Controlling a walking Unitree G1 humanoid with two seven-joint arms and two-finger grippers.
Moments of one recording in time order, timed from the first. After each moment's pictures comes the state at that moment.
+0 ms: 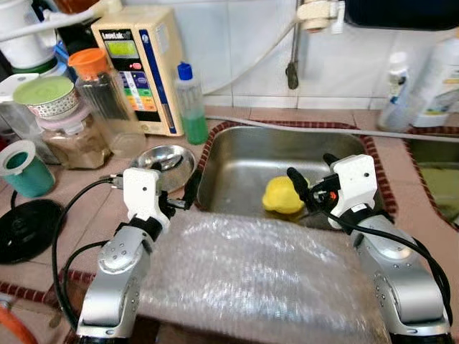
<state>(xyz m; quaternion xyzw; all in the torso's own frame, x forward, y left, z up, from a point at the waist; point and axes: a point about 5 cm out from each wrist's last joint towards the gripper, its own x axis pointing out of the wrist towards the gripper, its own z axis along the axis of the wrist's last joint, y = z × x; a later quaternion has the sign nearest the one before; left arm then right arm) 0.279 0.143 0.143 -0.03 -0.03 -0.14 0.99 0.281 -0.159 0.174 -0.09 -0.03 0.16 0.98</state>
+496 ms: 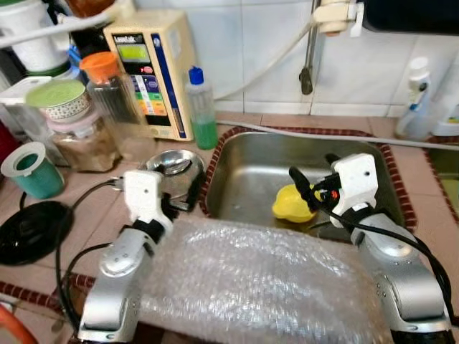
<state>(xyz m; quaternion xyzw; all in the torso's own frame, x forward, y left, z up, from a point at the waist) 0.275 0.135 0.143 -0.05 -0.03 -0.15 0.99 0.283 -0.163 0.172 -0.10 -0.02 0.16 0.98</state>
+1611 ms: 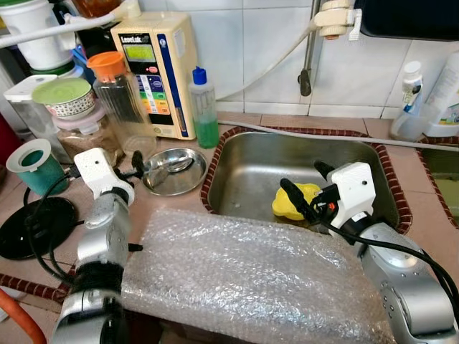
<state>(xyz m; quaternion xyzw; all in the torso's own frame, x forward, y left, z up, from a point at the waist) 0.356 0.219 0.125 -0.17 0.04 0.13 0.98 0.264 -0.156 0.171 -0.09 -0.01 0.22 0.97</state>
